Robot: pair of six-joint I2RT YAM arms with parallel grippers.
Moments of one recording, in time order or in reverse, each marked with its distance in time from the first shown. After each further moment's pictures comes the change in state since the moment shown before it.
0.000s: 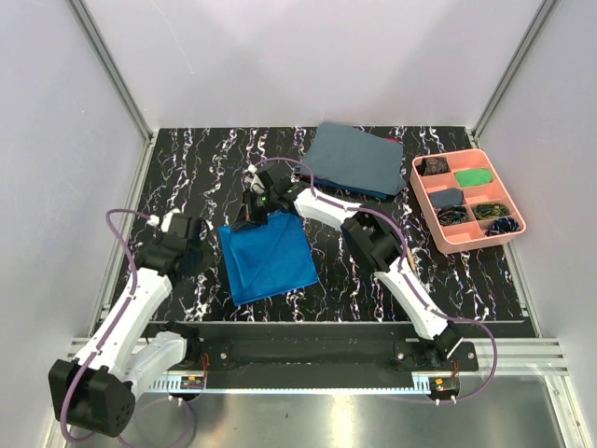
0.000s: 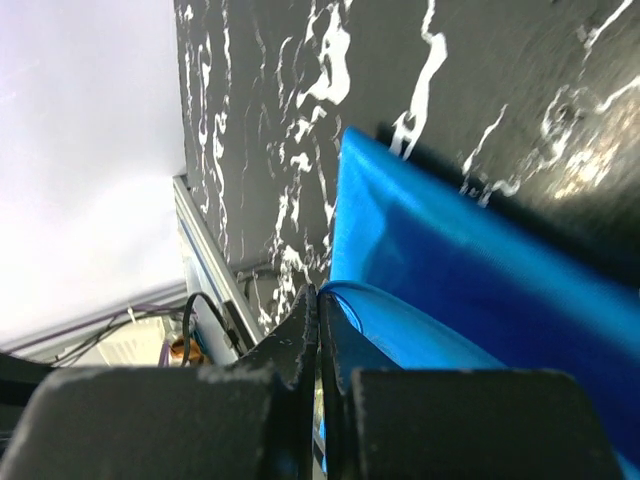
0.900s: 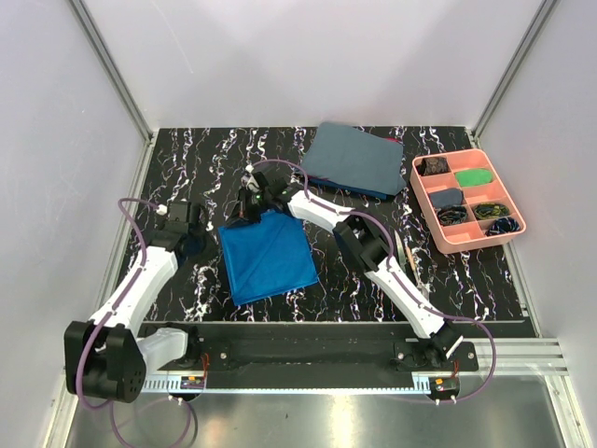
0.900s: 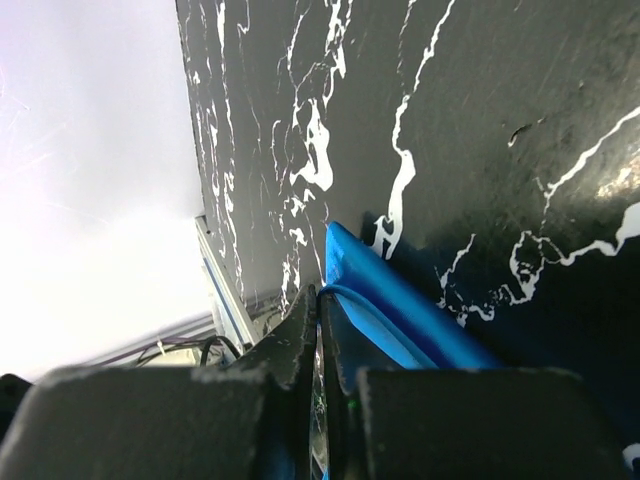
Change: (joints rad) left arm 0.117 0.191 0.033 0.161 0.161 0.105; right arm 0.000 0.184 0.229 0.019 0.000 0.119
